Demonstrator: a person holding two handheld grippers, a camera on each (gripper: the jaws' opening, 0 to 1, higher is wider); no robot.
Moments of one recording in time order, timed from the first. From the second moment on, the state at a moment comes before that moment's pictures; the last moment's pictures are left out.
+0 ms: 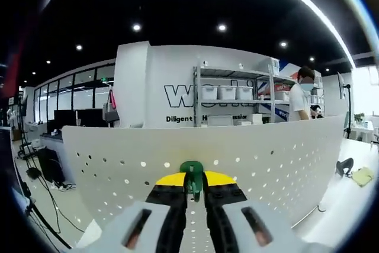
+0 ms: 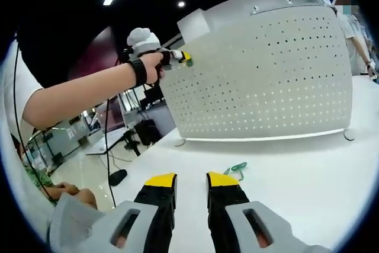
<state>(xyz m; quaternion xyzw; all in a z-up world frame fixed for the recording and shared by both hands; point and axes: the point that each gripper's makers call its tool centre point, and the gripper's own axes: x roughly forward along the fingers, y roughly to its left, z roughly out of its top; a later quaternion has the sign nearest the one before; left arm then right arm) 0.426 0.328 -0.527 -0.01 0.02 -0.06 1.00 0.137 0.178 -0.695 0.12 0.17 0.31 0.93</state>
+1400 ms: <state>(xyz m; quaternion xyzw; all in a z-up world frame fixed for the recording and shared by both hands) 0.342 0.304 -0.555 -0.01 0.06 -0.18 0.98 0.131 0.189 -0.690 0.09 0.17 0.33 0.92</state>
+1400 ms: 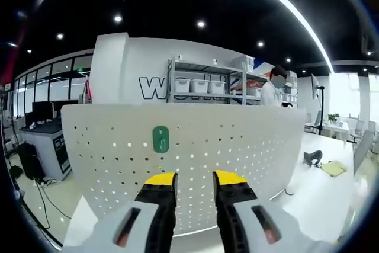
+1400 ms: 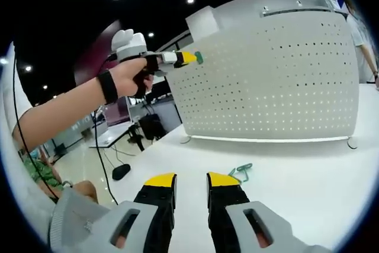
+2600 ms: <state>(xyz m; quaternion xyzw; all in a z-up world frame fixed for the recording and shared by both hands) 0.268 0.266 -0.664 0.00 0.16 -0.32 0.93 0.127 0.182 -0.696 0.10 0.18 0.32 0.93</state>
